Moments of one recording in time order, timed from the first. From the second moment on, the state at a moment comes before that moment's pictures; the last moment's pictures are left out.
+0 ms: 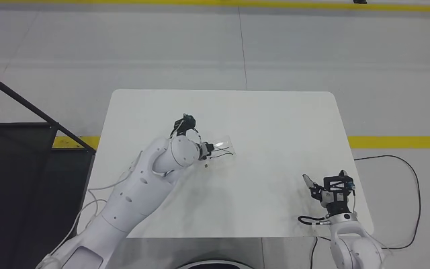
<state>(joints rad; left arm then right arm) 0.82 -1.29 -0.94 -1.48 0.54 0.73 -0.90 -1.73 -1.15 1.60 -1.80 -1.33 0.00 0.00</state>
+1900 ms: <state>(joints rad) 0.85 -1.29 -0.98 -1.51 0.56 0.73 -0.92 -1.73 -1.15 1.60 -1.80 -1.33 0.00 0.00</state>
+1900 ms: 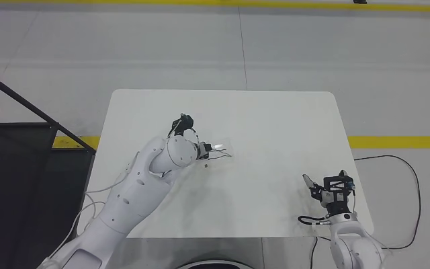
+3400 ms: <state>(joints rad) 1.04 -1.24 -1.14 -1.85 0.61 0.65 -0.92 -1.73 -1.15 1.60 -1.80 -1.33 0.00 0.00</state>
